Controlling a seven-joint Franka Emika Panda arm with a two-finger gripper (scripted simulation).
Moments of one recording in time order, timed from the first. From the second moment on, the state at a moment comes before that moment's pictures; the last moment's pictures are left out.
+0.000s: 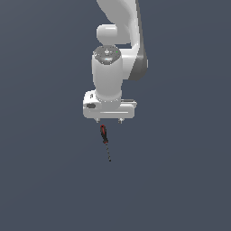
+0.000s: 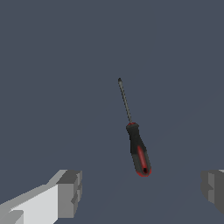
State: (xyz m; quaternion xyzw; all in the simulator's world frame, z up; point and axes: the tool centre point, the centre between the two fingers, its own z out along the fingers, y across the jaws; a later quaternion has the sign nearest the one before) arm 0.000 -0.027 0.188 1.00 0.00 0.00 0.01
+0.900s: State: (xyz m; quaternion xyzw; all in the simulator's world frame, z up) arm 0.004 -0.021 0.200 1.00 0.03 0.01 0.01
